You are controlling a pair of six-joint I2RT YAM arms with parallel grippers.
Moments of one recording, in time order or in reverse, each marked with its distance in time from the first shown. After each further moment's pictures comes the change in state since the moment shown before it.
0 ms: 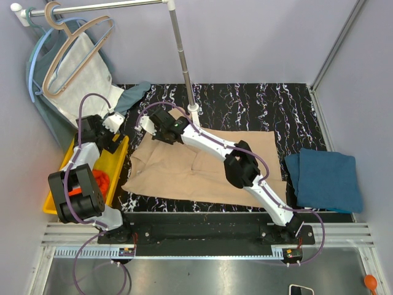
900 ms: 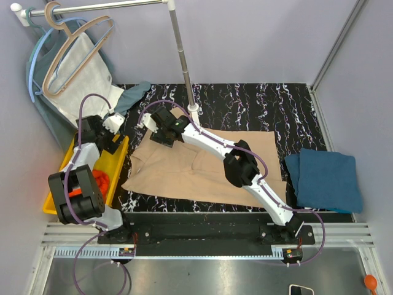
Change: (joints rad) left arm 0.000 -0.004 -0.003 -0.005 -0.002 0.008; right arm -0.018 0.028 0.032 0.000 0.043 0.020
